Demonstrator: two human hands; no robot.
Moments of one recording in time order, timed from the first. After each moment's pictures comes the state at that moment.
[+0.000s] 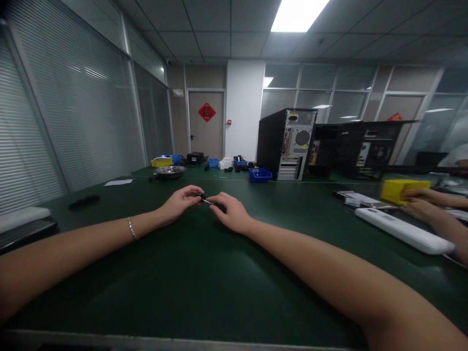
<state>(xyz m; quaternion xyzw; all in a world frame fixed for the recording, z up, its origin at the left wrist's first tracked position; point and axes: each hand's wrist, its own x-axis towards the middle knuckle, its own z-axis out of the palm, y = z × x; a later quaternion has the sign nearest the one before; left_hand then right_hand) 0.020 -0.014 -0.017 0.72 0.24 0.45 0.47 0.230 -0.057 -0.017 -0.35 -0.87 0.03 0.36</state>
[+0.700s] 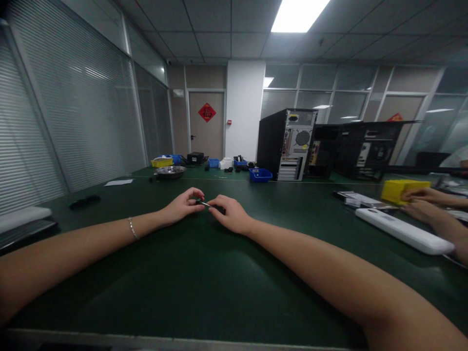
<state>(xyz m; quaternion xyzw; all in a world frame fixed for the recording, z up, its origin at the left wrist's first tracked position) 0.019 -0.015 -0.020 0.75 0.29 0.39 0.45 0.229 -0.061 -0.013 -0.33 -0.88 0.06 0.34</state>
